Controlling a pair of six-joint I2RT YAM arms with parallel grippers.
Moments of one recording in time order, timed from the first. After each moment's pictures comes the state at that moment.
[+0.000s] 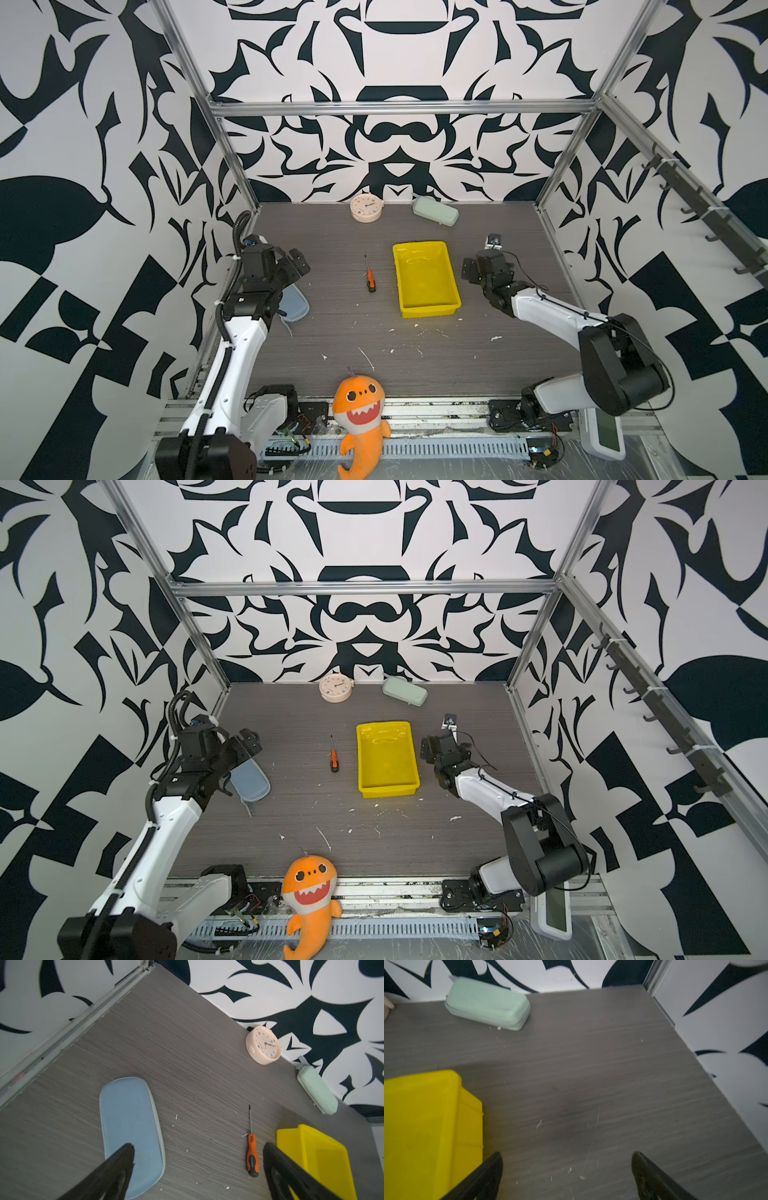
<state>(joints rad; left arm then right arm) 0.01 0.96 0.84 -0.48 -0.03 -0.55 0.36 1.40 0.68 0.03 0.44 0.35</state>
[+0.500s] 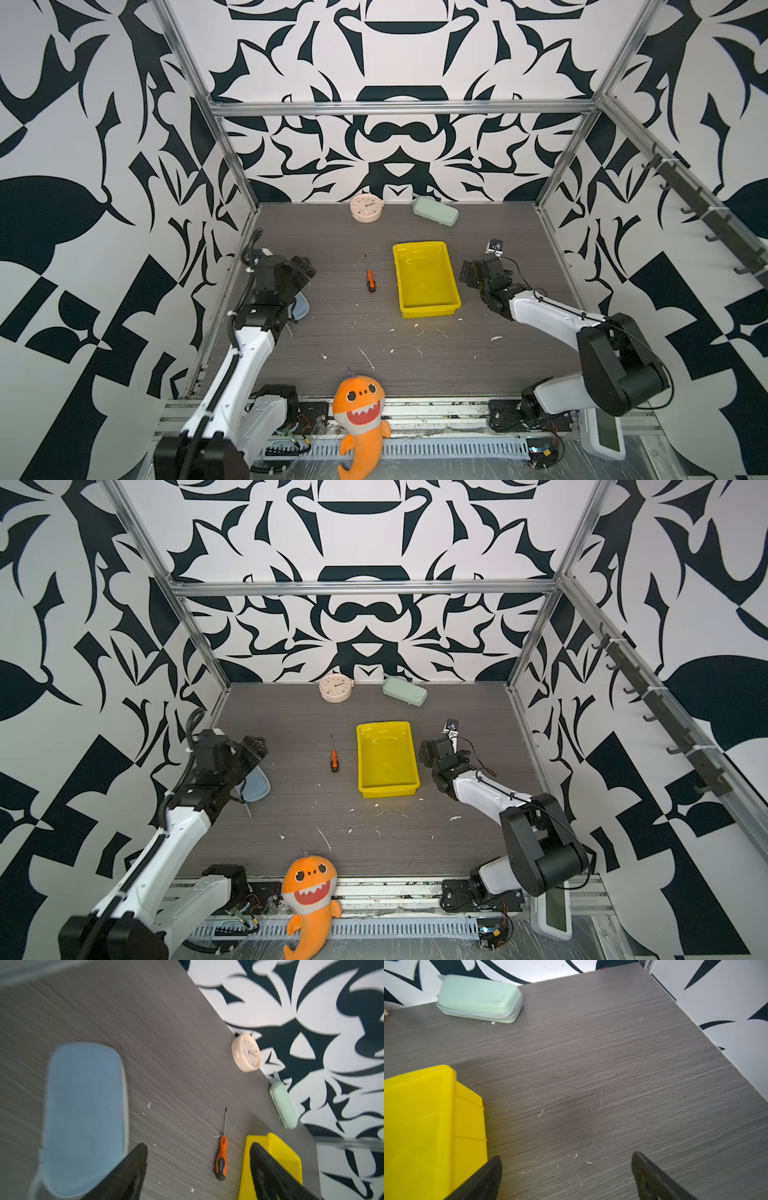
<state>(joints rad) -0.15 1.00 0.69 -0.28 -0.04 -0.83 0.37 1.43 0.71 -0.01 0.48 0.48</state>
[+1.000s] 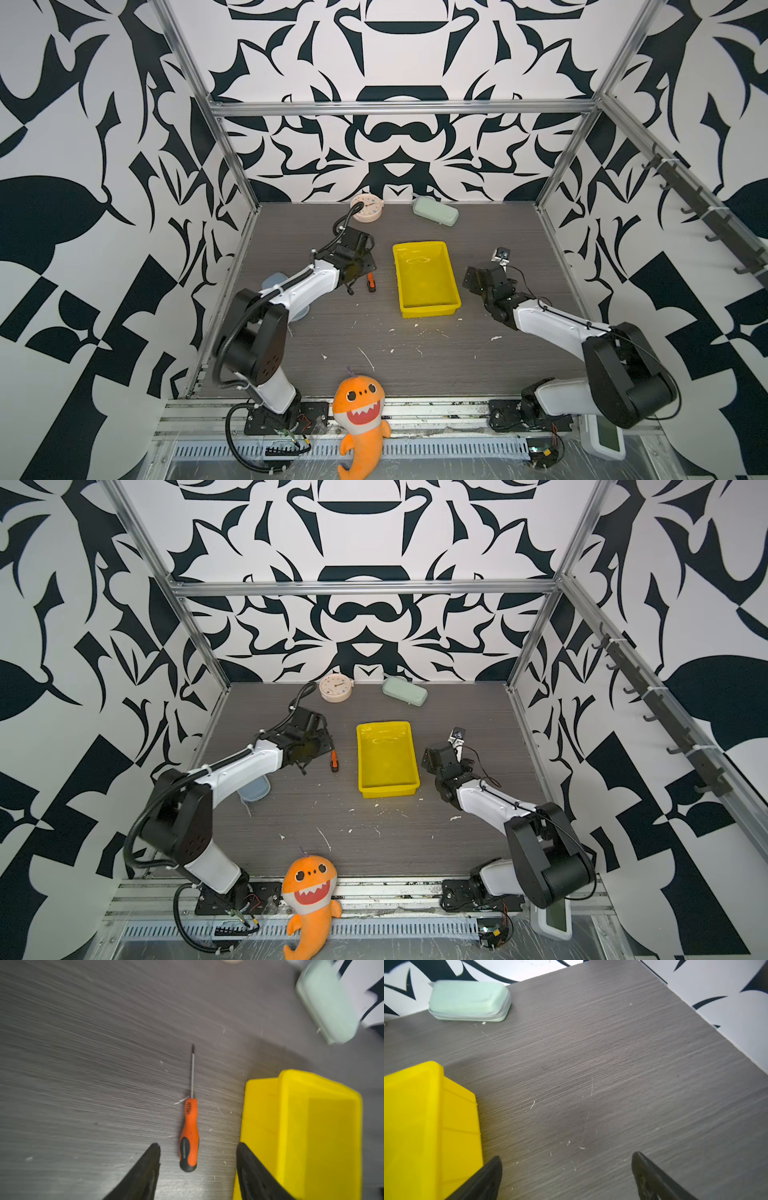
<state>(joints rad) -0.52 1.70 1.15 -0.40 -0.11 -0.79 0.37 1.34 0.59 0.04 0.49 0.57</state>
